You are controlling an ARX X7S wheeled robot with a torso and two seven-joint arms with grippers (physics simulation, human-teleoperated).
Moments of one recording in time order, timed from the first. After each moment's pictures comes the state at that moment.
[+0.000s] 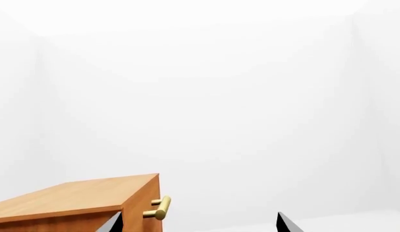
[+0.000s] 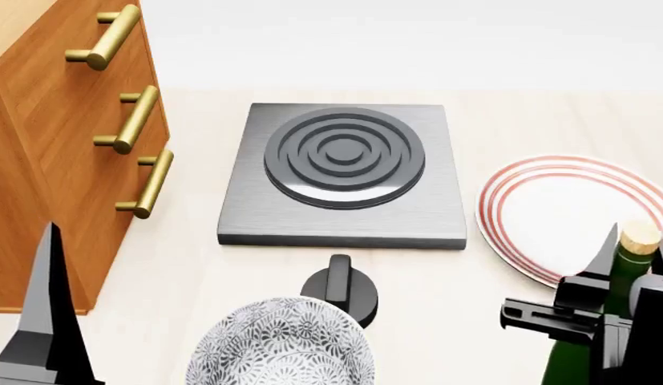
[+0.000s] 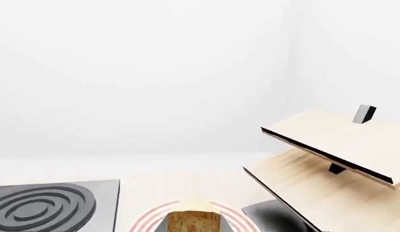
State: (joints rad) left arm -0.53 -0.89 0.80 1.00 -0.60 -0.31 -1.10; right arm 0.24 0.57 -0.07 -0.39 0.49 0.40 0.51
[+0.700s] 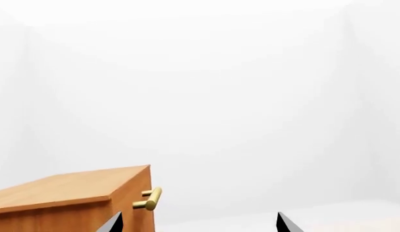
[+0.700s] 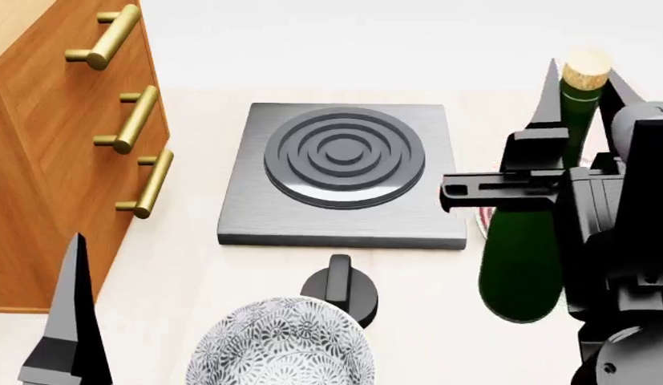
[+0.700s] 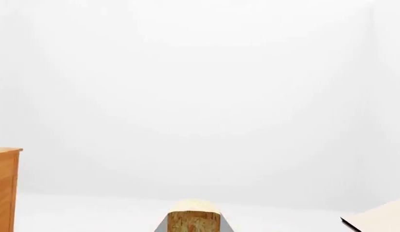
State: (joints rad) left arm -0.55 -0.86 0.84 0.99 -0.62 -0.33 -1.10; right arm 0.66 0.61 -0.11 -0.56 0.73 0.70 0.46
